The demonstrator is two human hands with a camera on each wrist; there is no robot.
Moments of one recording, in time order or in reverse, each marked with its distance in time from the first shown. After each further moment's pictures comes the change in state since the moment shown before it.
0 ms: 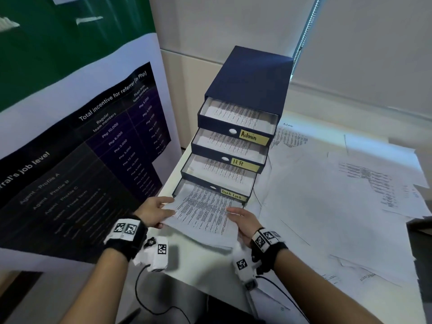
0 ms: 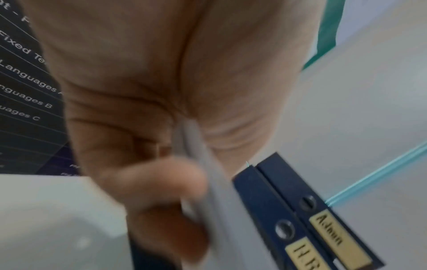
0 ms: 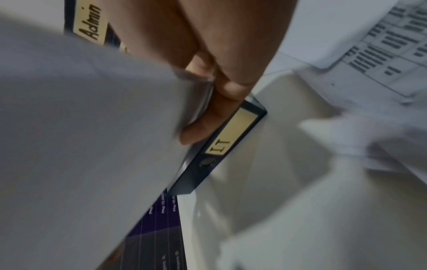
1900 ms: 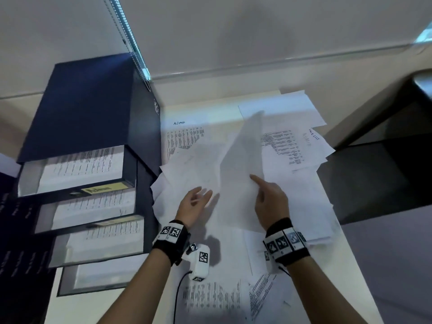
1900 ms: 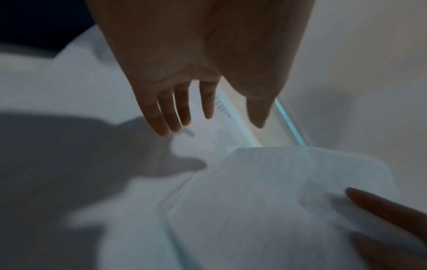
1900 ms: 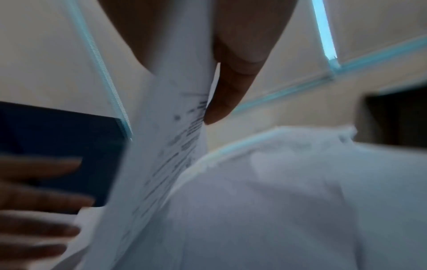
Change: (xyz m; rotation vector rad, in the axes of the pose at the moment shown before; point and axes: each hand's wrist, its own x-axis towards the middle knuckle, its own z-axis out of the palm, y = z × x) left_hand 0.080 0.227 0.351 -0.018 -0.269 0.277; right_hand -0.002 -0.048 -0.315 -0.683 0.999 -0.759
